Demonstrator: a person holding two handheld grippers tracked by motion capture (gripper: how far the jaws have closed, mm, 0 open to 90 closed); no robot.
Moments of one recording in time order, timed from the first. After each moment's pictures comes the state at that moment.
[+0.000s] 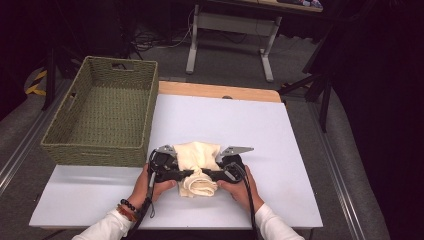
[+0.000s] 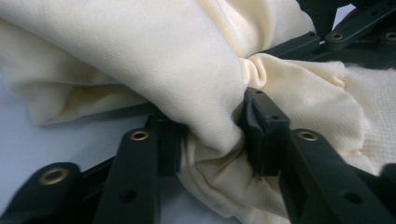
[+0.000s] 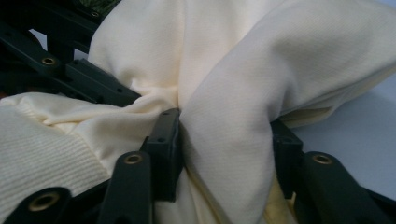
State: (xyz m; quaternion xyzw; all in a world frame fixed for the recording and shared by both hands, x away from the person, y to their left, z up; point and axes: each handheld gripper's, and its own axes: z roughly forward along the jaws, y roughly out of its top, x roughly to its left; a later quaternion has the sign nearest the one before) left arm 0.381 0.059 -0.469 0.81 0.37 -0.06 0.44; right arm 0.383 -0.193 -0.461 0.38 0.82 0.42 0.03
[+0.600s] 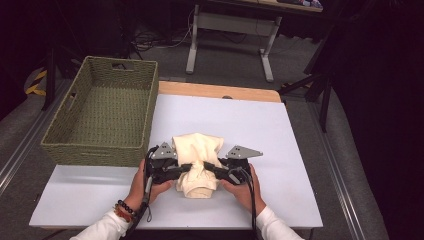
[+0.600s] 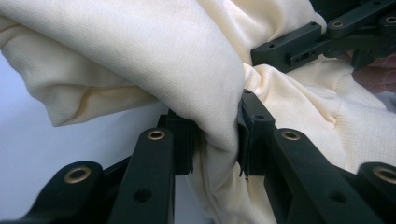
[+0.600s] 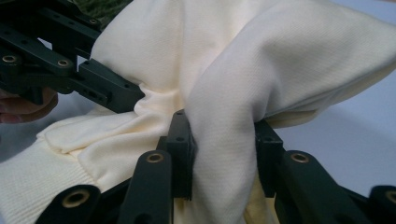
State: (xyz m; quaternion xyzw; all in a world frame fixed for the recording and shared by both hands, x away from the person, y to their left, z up) left arm 0.360 0.065 -0.435 0.81 0.31 0.07 0.49; right arm 0.362 -0.195 -0.430 0.33 0.80 0.48 0.12
